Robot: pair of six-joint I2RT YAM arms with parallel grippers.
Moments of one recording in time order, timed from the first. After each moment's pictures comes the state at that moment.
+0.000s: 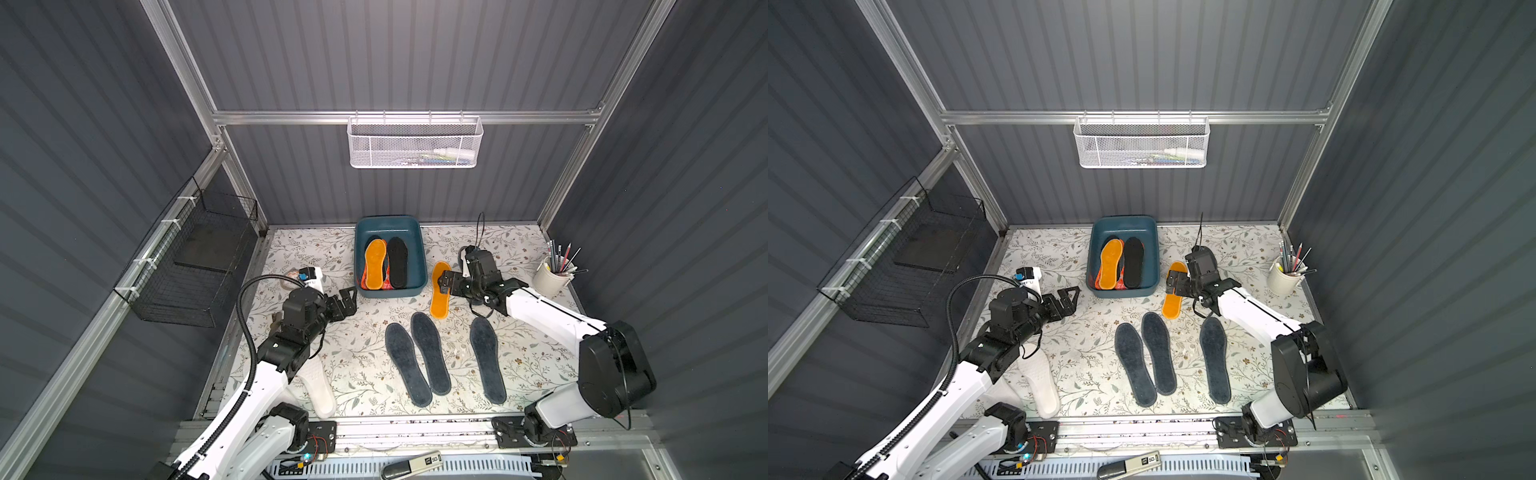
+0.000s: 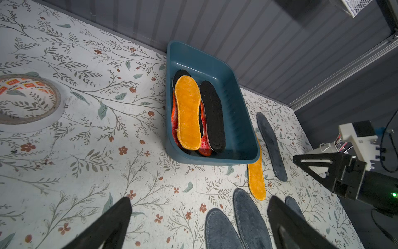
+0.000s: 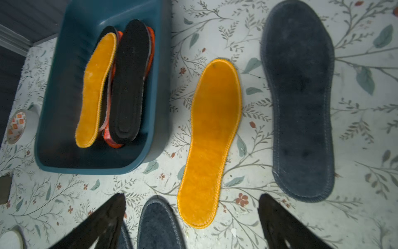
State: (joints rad) left arm -0.38 0.85 0.63 -0.20 0.02 -0.52; right arm 0.42 1.54 1.00 -0.27 0.01 0.50
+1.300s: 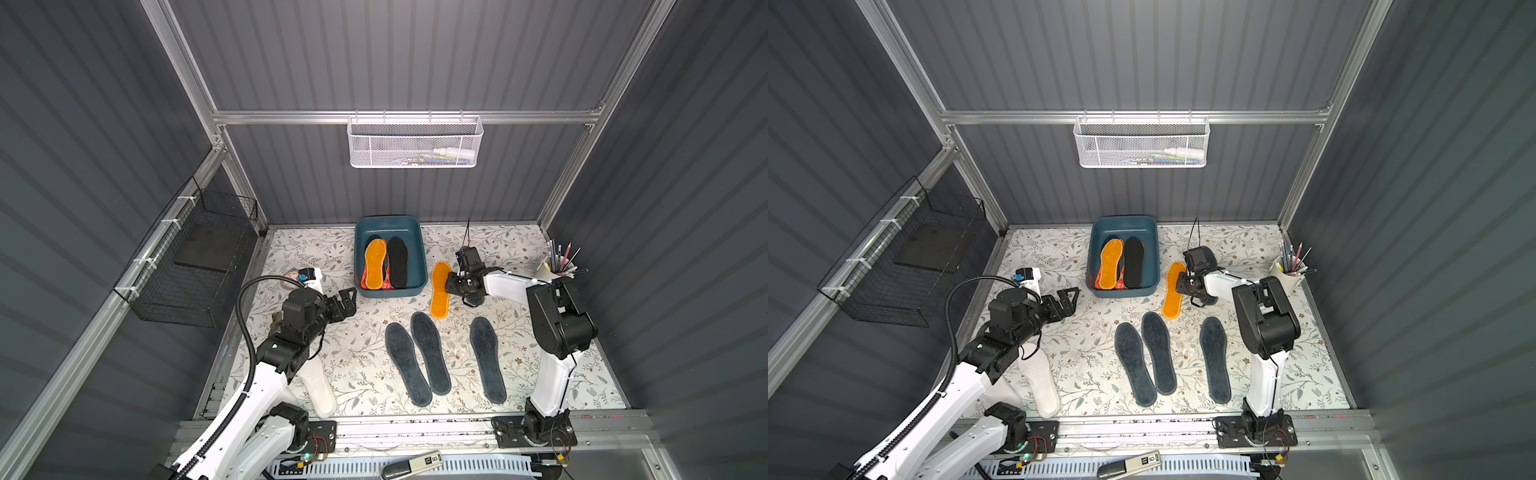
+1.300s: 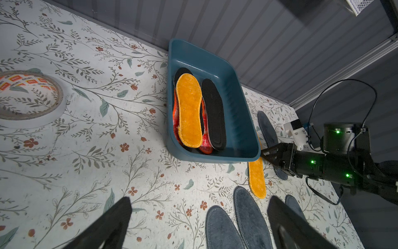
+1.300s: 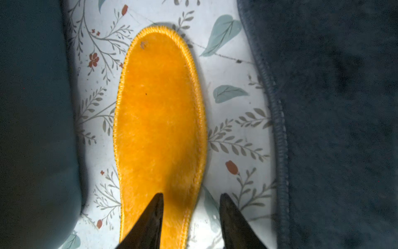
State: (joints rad) left arm -0.38 0.85 0.63 -0.21 0.02 -0.53; right arm 0.33 1.95 1.19 -0.24 -0.02 0.51
